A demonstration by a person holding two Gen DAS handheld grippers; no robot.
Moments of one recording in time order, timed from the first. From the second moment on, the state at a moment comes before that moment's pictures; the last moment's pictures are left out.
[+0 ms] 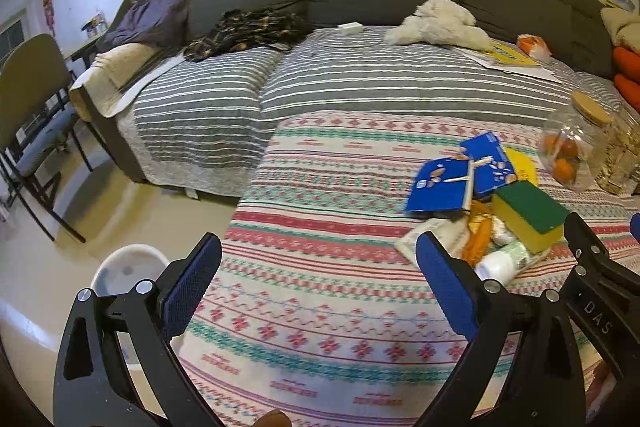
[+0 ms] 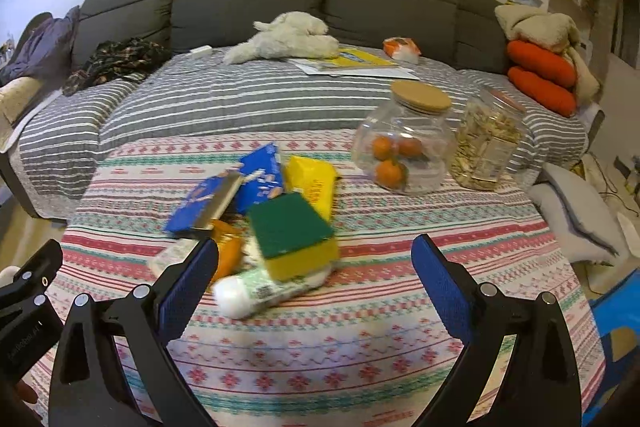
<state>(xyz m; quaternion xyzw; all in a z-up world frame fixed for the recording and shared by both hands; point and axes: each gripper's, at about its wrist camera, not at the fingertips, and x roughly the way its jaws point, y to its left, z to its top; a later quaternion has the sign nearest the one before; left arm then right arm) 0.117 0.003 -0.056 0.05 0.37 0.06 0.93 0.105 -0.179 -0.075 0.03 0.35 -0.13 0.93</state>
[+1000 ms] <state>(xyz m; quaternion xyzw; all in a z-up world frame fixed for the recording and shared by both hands) 0.174 -0.162 -0.153 0.18 0.48 -0.18 0.84 0.114 -0.359 -0.100 0.12 0.41 -0.21 0.88</state>
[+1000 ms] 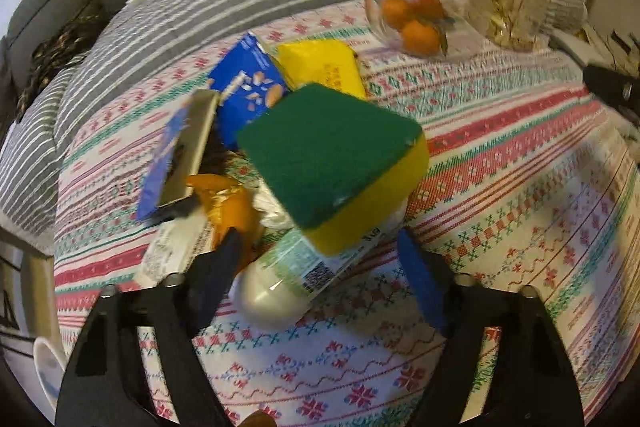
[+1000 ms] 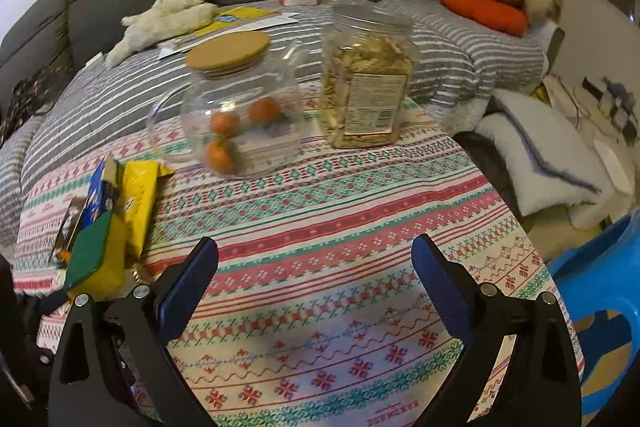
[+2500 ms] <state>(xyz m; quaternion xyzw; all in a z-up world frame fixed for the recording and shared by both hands) 0.117 -0.031 -0.083 0.05 0.44 -0.16 0.88 0.185 -0.217 -0.126 0.07 0.44 -0.01 0.89</state>
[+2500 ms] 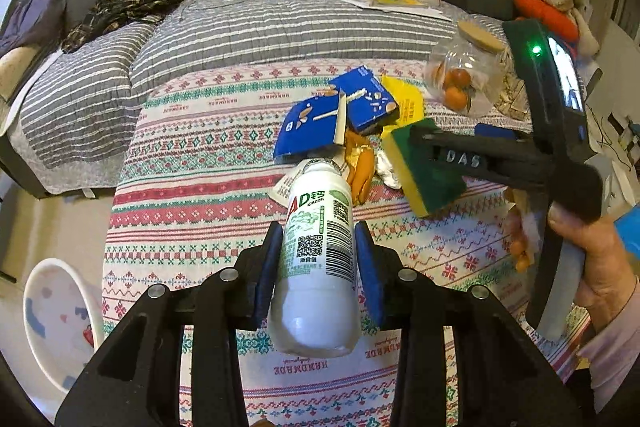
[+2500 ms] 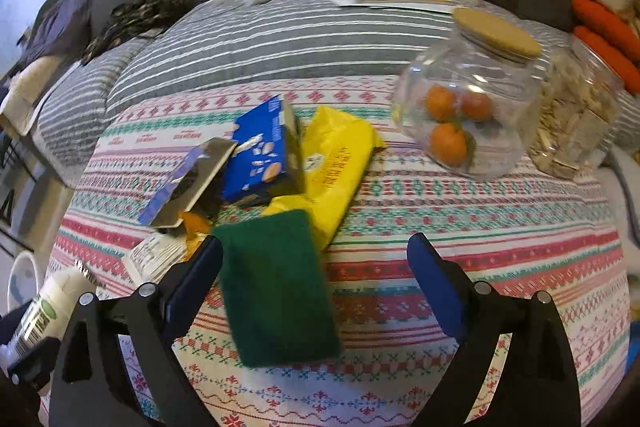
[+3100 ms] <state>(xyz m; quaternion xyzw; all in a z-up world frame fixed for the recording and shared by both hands) 0.121 -0.028 -0.072 0.03 0.41 -0.13 0.90 0.177 -0.219 -0.109 0.08 0.41 -0.01 0.91</state>
